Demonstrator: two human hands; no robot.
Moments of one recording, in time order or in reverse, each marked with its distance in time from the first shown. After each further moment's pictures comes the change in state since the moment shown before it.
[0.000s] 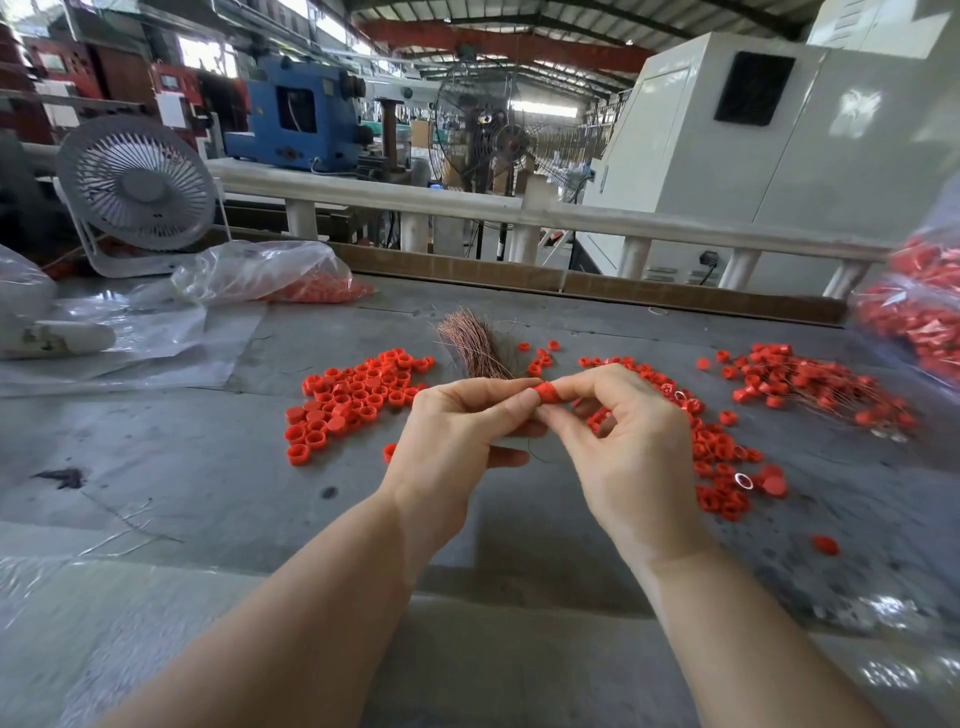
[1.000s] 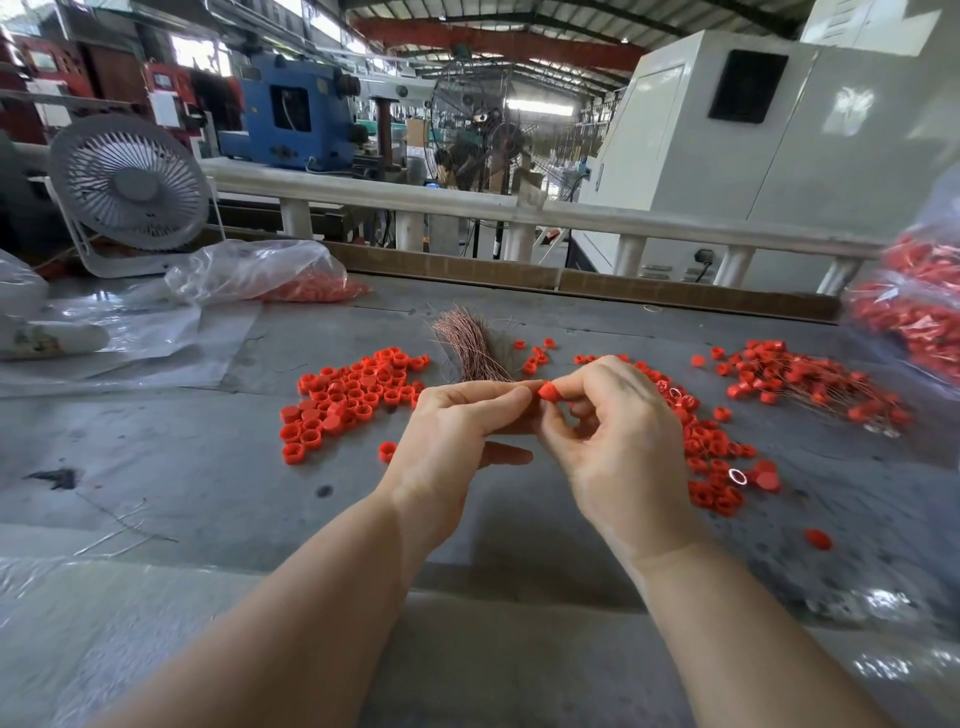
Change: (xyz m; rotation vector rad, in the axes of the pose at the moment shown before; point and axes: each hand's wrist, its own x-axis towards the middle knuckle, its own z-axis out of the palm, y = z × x) left_hand 0.000 0.000 0.002 -0.020 -0.059 -0.043; right_hand 0.000 -0.001 -0.002 -0.150 -0.013 -0.101
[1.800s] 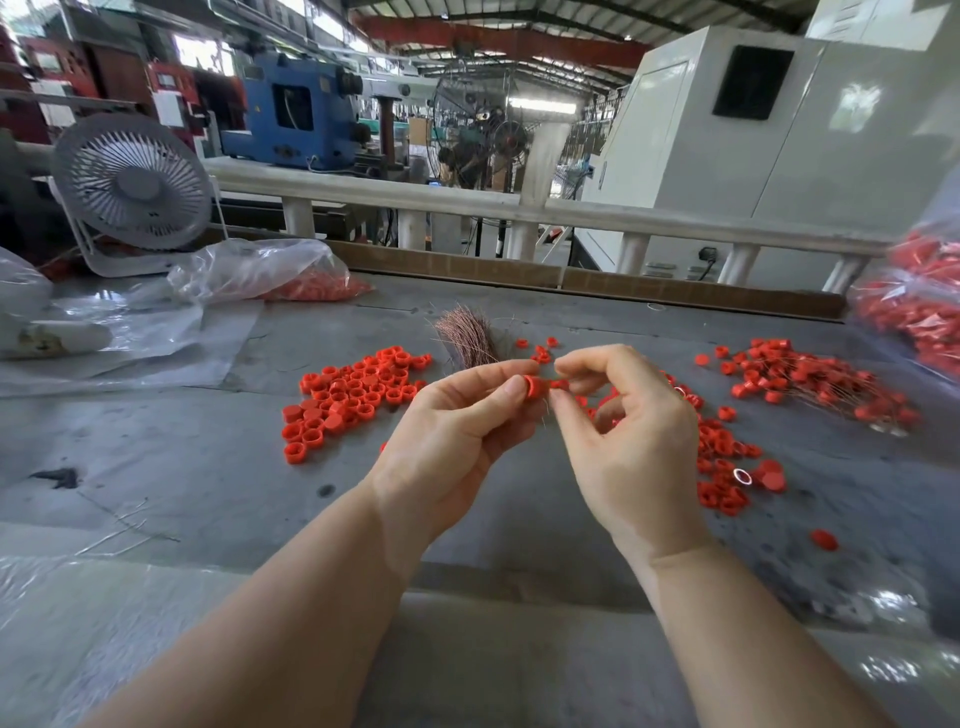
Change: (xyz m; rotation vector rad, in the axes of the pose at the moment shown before) left_hand 0.008 -0.006 -0.005 -0.273 -0.049 -0.007; right_hand 0.000 0.001 0.006 0.142 0.141 0.090
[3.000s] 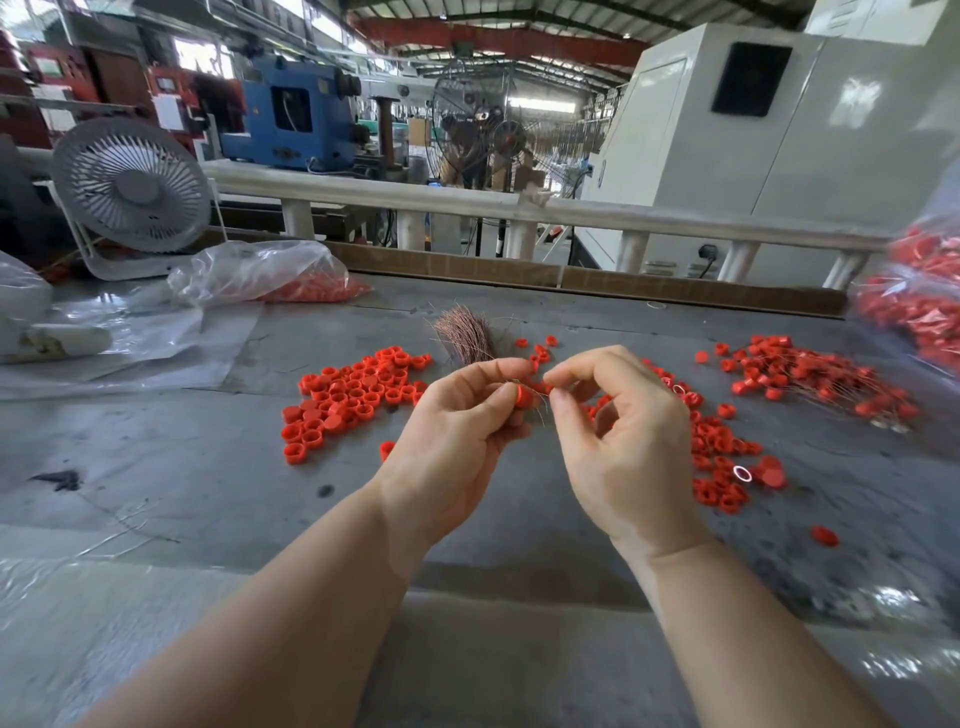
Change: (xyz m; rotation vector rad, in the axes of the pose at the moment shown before) left_hand 0.003 -0.006 0.002 0.109 0.021 0.085; right_hand 0.001 -0.003 -0.002 0.011 -0.064 -0.006
